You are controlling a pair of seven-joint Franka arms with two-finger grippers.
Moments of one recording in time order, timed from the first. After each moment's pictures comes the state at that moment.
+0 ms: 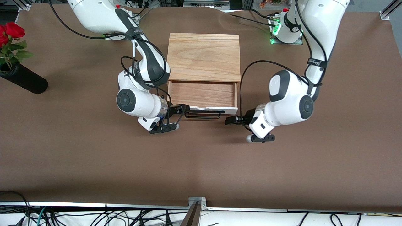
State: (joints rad) left arm -0.32 0.59 -0.10 -1.54 -0.59 2.16 -0.19; right arm 0.44 0.65 0.09 -1.45 0.39 2.07 0.19
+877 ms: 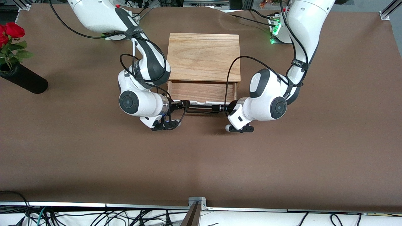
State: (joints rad) left arm -0.40 0.63 -0.09 -1.54 -0.59 2.02 -0.21; right arm 0.44 0.65 0.10 -1.44 0.39 1.95 0.20
